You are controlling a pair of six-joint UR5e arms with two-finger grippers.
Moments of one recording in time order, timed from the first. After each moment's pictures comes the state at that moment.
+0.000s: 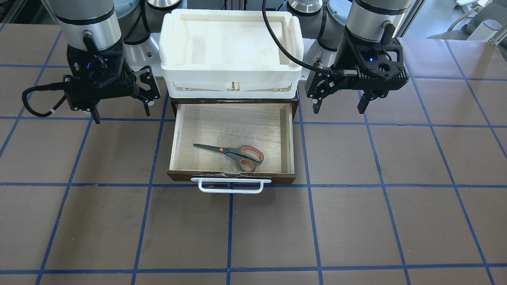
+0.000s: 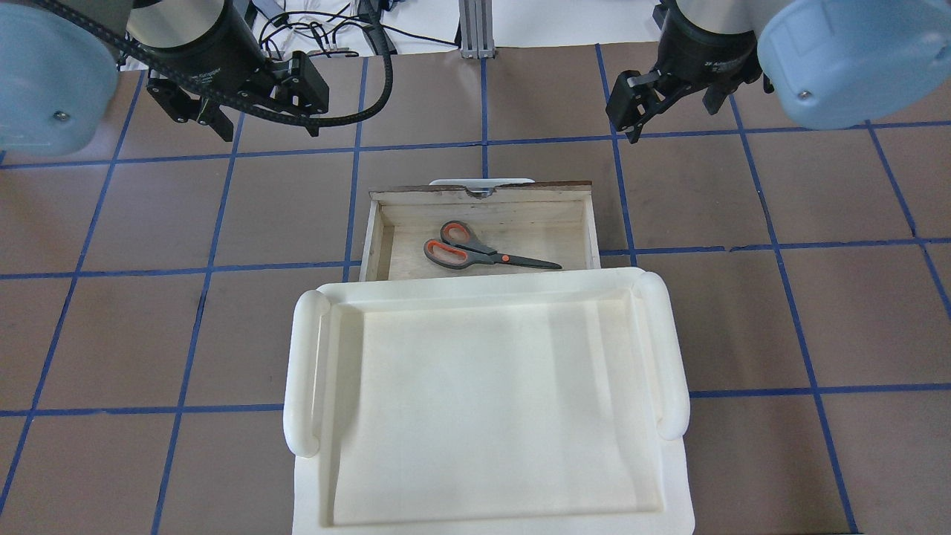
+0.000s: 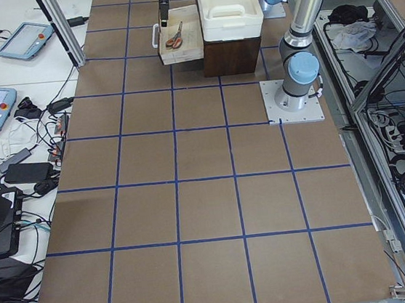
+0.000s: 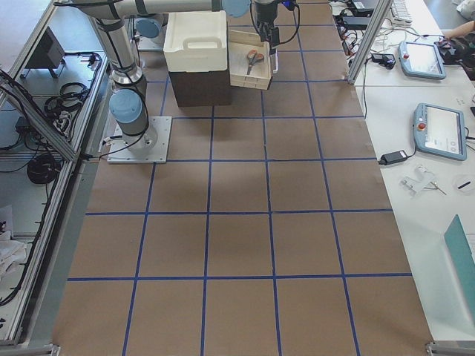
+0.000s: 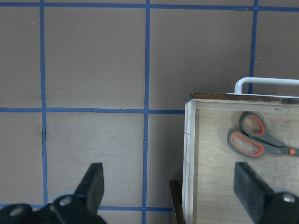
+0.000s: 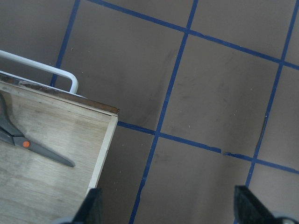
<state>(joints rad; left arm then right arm) -1.63 -1.60 -1.50 -1.46 1.59 -0.08 1.66 -1.52 1.51 -1.70 -1.64 -0.20</state>
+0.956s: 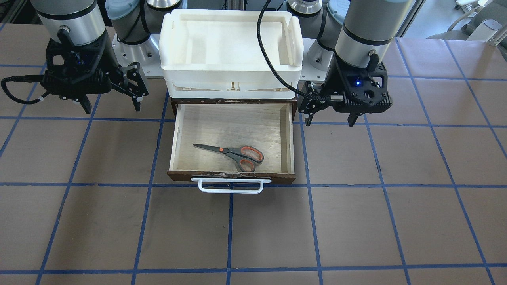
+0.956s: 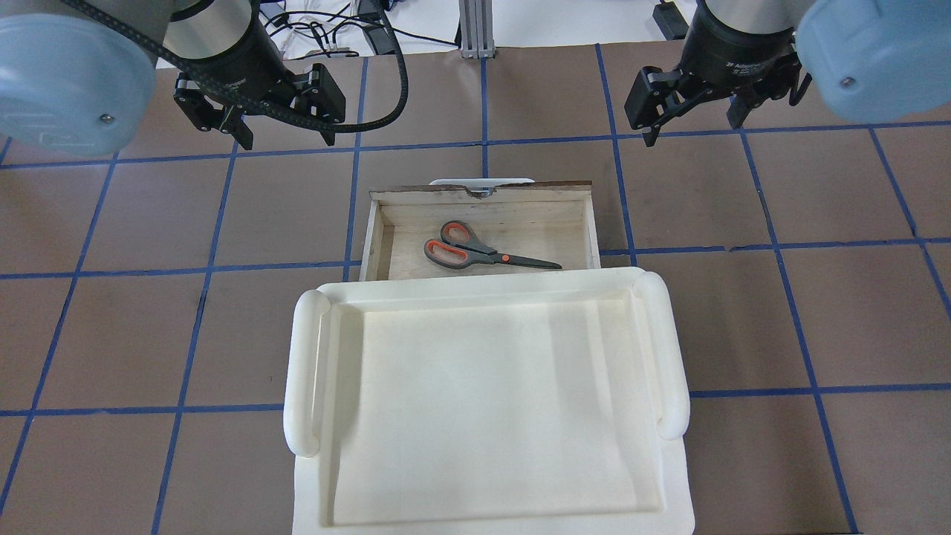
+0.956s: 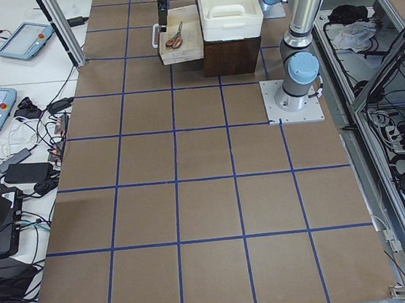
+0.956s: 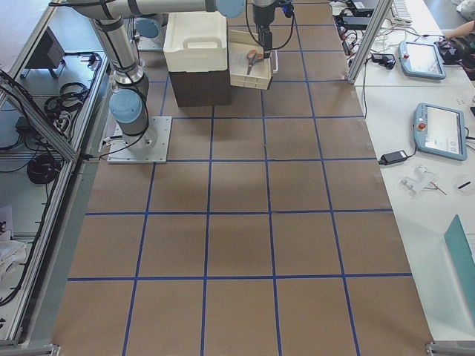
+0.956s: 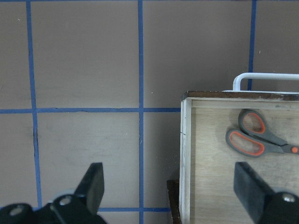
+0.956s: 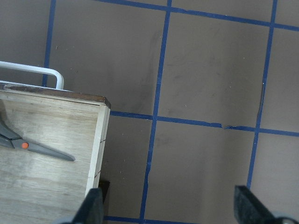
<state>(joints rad) -1.65 -1.66 -1.53 -1.44 1.58 -0.09 1.61 -1.54 1.52 -1.64 -1.61 -0.09</state>
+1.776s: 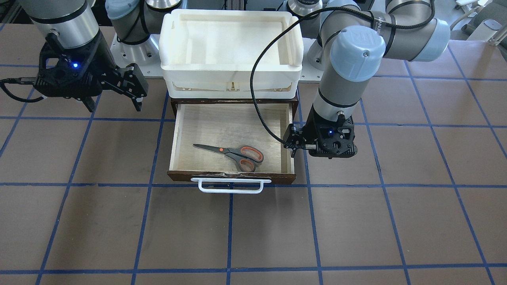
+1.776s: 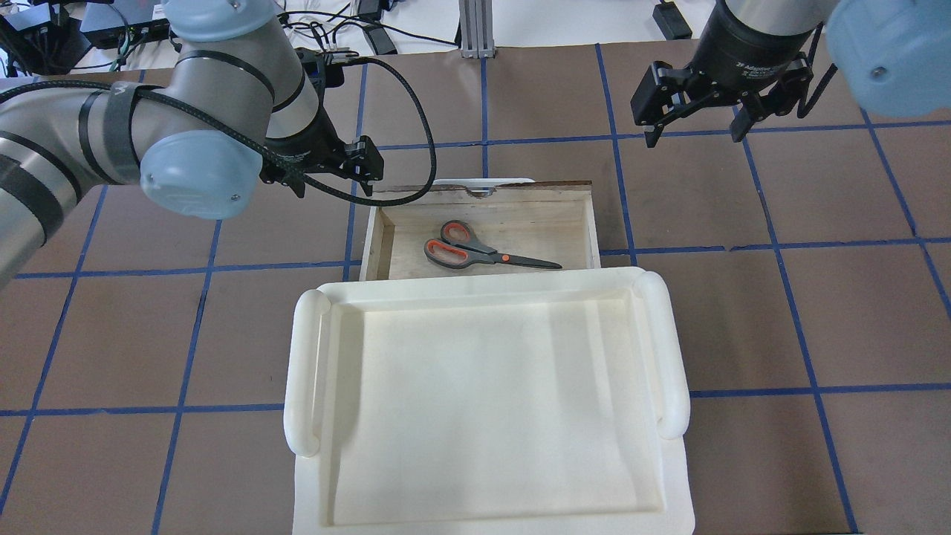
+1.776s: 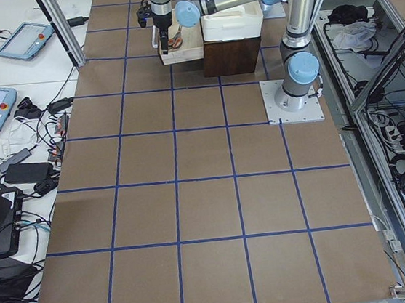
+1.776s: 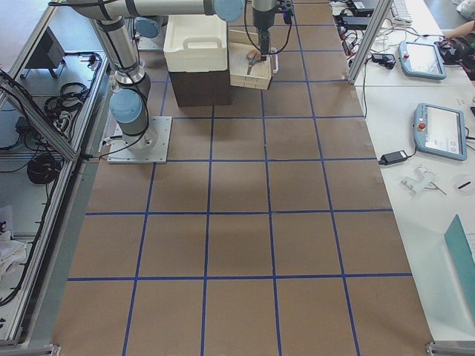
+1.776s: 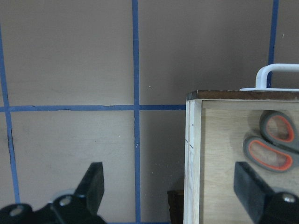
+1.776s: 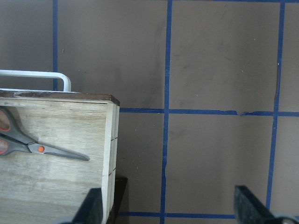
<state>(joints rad) -1.67 -1.76 -1.69 -1.16 1.57 -0.07 1.58 -1.54 1.52 -1.62 -1.55 -0.02</state>
